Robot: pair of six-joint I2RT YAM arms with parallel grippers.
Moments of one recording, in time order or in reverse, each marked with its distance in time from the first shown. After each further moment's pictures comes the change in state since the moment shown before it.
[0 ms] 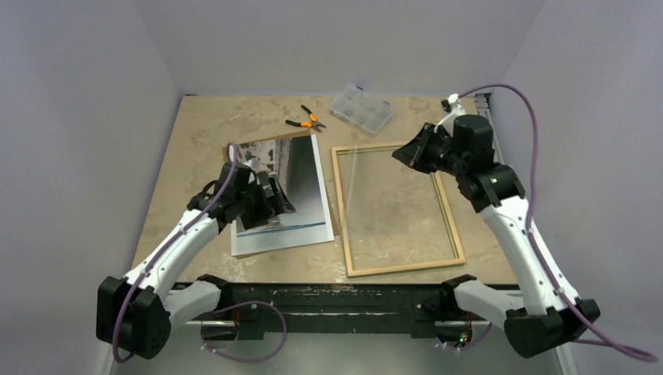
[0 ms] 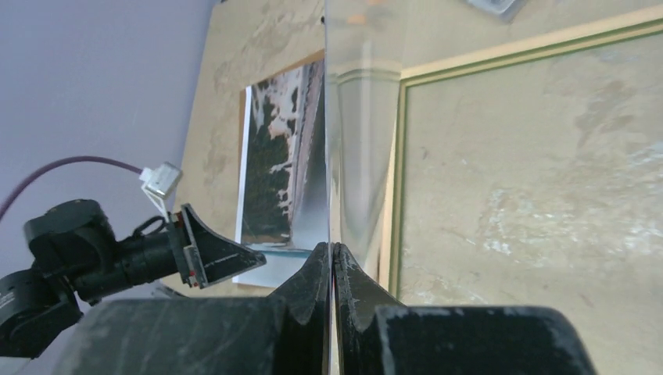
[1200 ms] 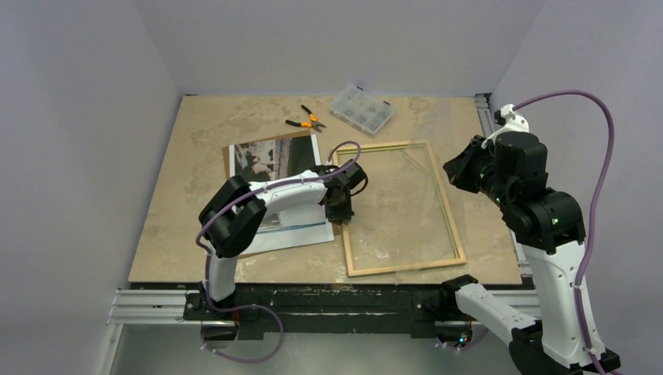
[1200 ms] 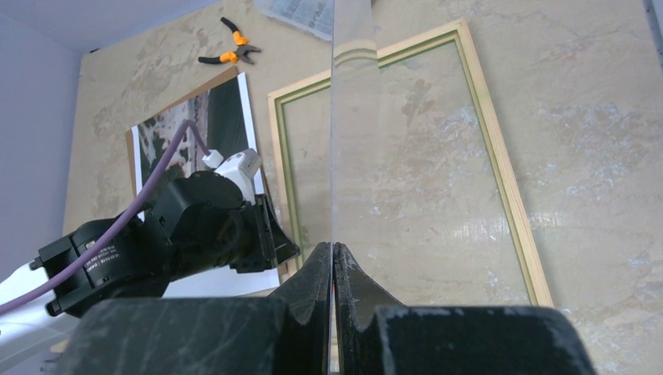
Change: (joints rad) left arm -0.552 0.883 0.647 -0.095 -0.315 -0.203; right arm -0.001 -0.145 0.297 -0.493 0.396 -0.093
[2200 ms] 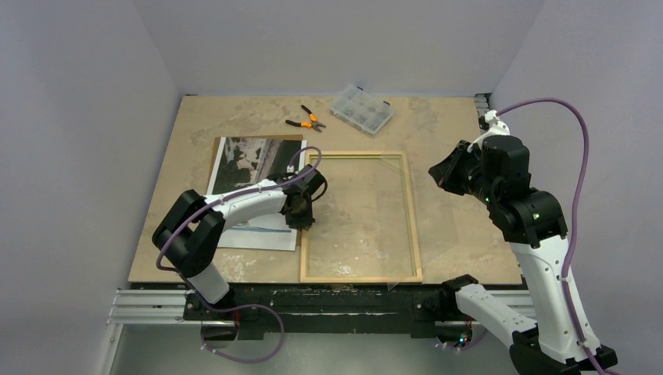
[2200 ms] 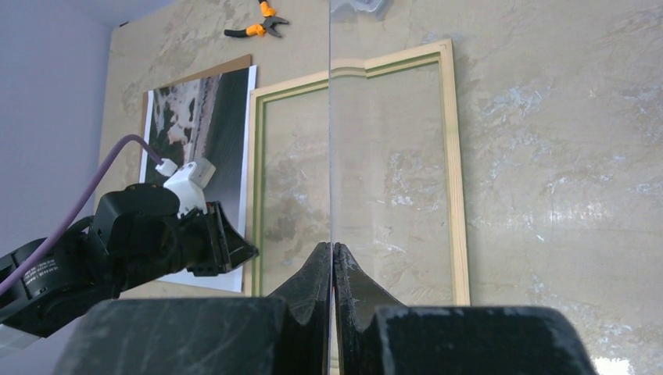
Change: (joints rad) left arm 0.162 -0.311 -0.383 0.026 -0.066 0.137; right arm 0.000 -0.027 -0.160 0.121 -0.107 0.042
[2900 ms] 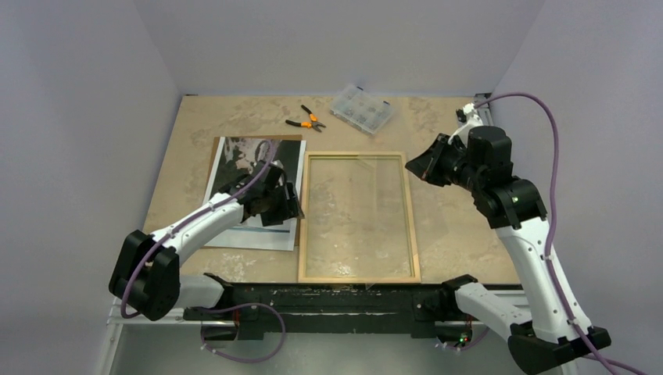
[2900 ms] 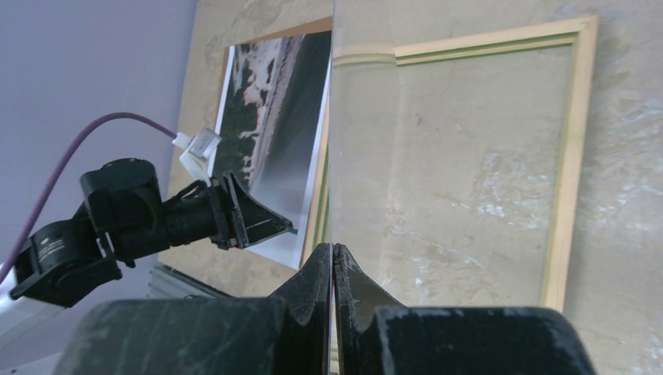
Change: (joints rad) left arm 0.212 -0.330 -0.195 0.124 0.219 0.044; right arm 0.000 0.062 -0.085 0.179 -0.224 0.034
